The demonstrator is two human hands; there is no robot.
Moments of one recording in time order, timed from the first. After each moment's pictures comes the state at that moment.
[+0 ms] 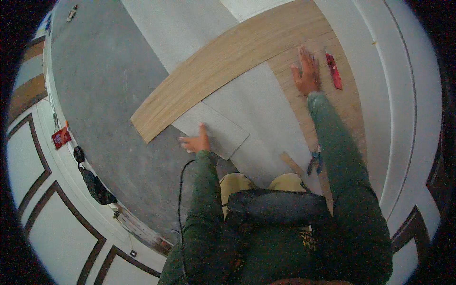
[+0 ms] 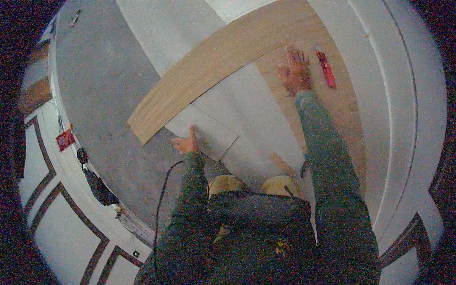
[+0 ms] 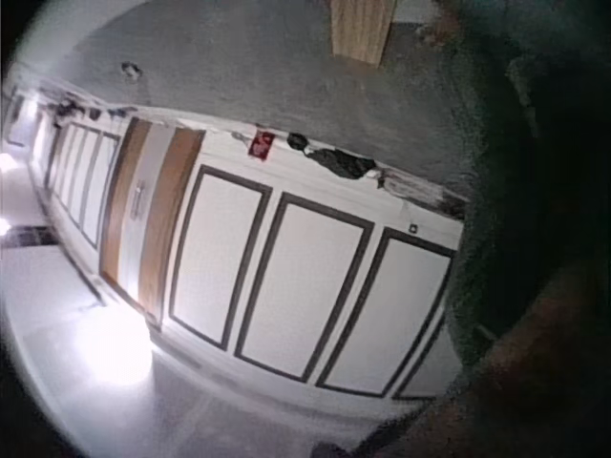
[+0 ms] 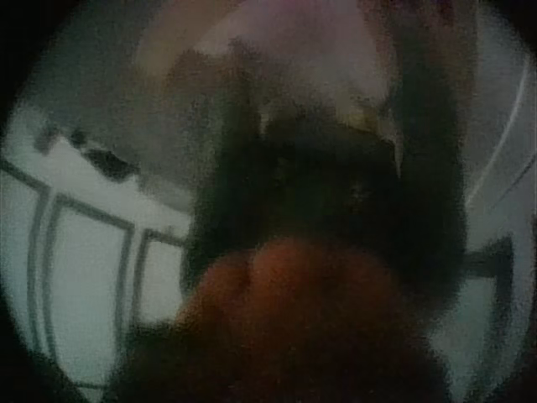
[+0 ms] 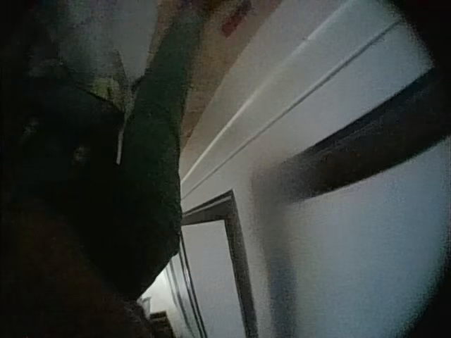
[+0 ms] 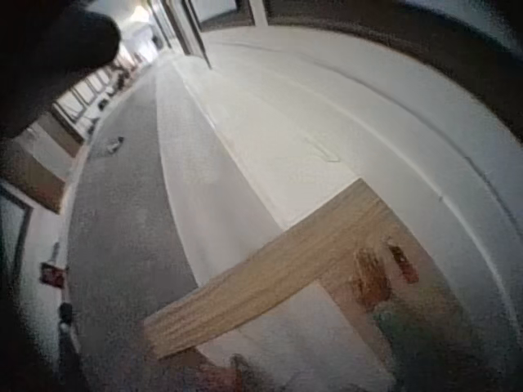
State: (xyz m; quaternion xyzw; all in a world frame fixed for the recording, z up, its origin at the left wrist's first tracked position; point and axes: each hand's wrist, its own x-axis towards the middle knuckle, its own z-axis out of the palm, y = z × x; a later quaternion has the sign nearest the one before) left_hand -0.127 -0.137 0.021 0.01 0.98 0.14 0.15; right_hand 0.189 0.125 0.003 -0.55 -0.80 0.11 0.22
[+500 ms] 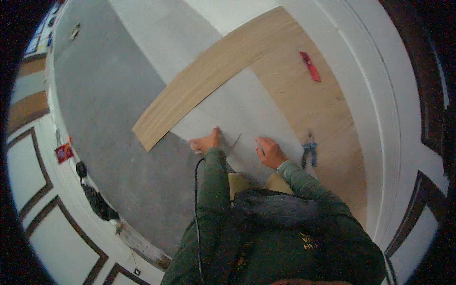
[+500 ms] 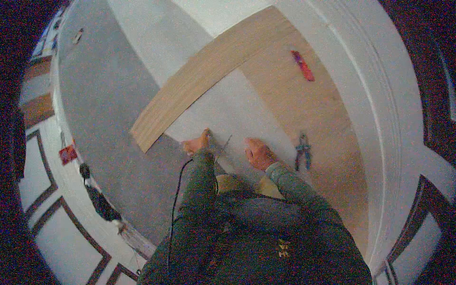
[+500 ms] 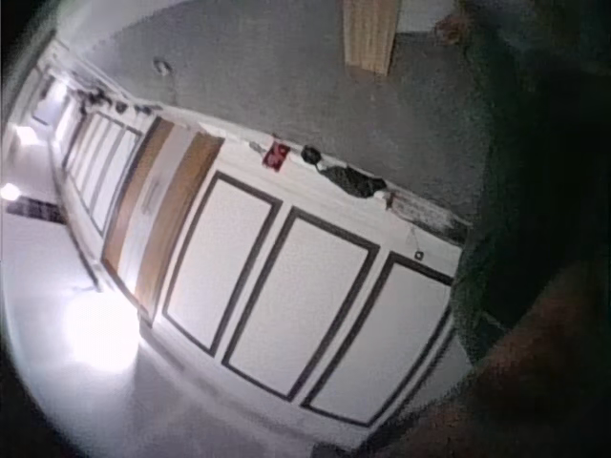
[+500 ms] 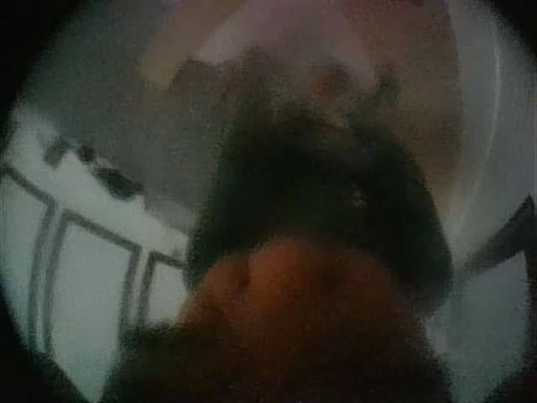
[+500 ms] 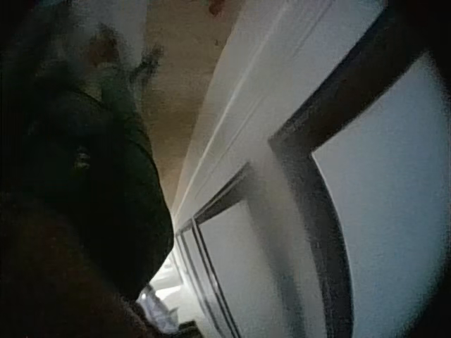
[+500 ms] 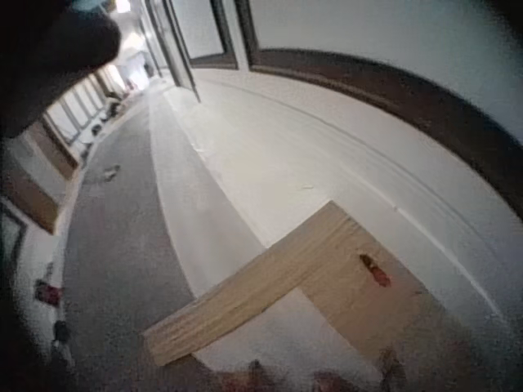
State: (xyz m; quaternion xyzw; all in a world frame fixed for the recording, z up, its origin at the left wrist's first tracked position) left_hand -0.072 -0.125 0.009 0.01 0.96 0.07 0.29; right_hand 0.183 -0.138 0.041 -0.47 -0.74 0.45 0.15
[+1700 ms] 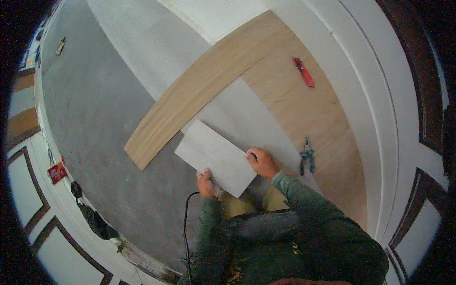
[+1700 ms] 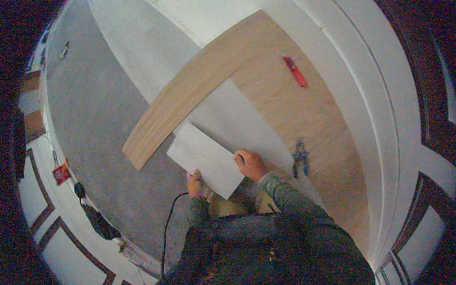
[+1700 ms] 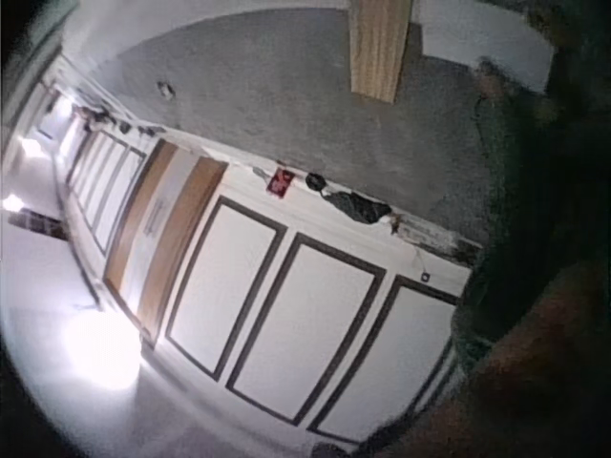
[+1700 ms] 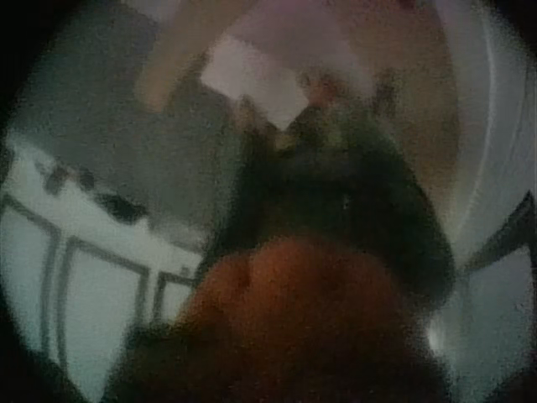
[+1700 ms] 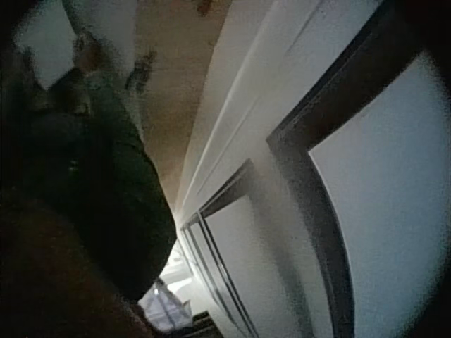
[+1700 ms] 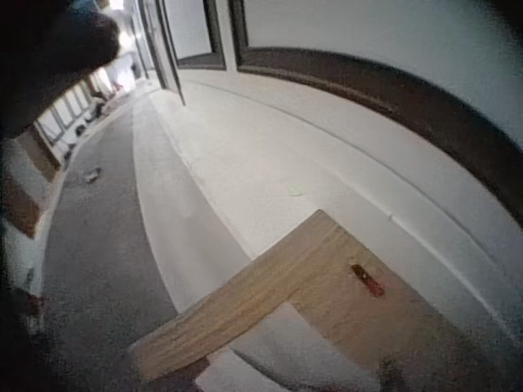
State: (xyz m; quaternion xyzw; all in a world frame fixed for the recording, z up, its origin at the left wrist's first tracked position) left_hand -0.082 -0.217 0.023 -0.01 0.70 0.49 0.52; right_hand 0.138 -0.116 0.034 -0.55 -0.60 0.55 0.18
